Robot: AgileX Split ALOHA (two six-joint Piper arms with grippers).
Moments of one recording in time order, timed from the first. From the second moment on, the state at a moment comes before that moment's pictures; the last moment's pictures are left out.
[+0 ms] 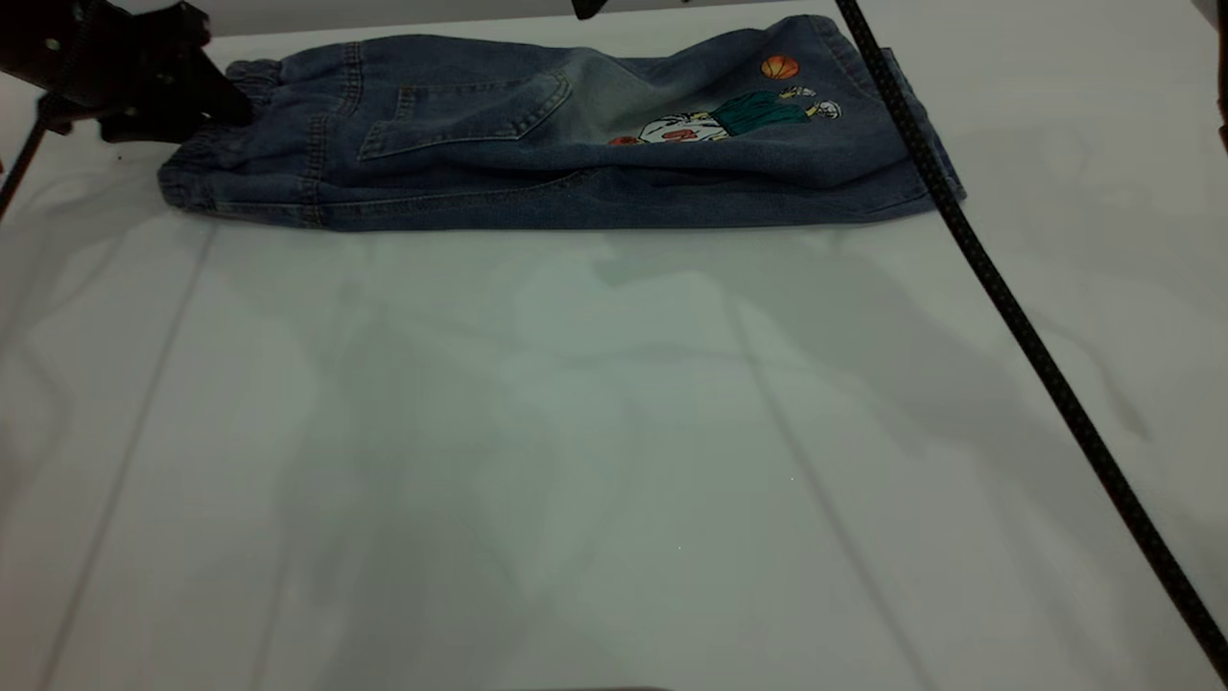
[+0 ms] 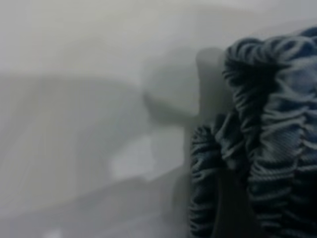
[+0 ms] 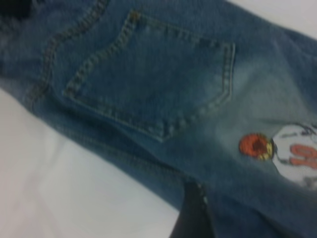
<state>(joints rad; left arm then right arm) 0.19 2.44 -1.66 -1.03 0.50 0.89 0.48 2.13 -1.52 0.30 0.29 -0.10</state>
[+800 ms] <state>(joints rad) 0.16 2.41 -1.66 -1.15 0.55 0.93 0.57 2.48 -1.68 0.31 -0.07 -0.10</state>
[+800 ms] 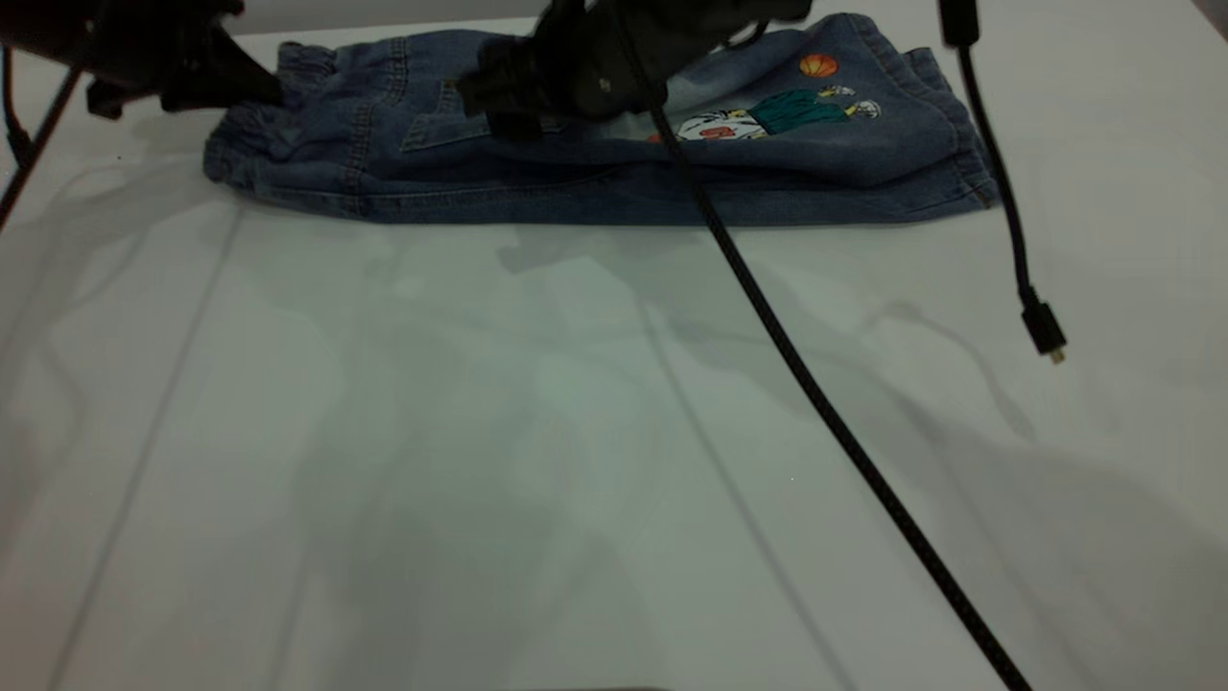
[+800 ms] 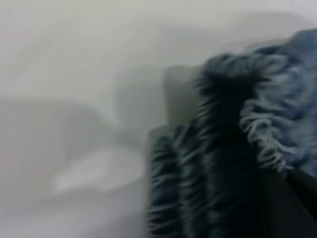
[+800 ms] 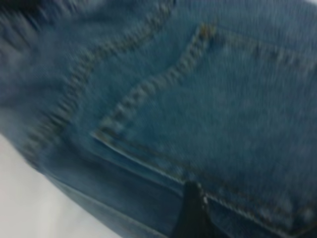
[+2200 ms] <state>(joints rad) 0.07 2.14 -1.71 -1.13 0.73 1.04 0.46 2.57 -2.29 0.24 1.00 -0.10</state>
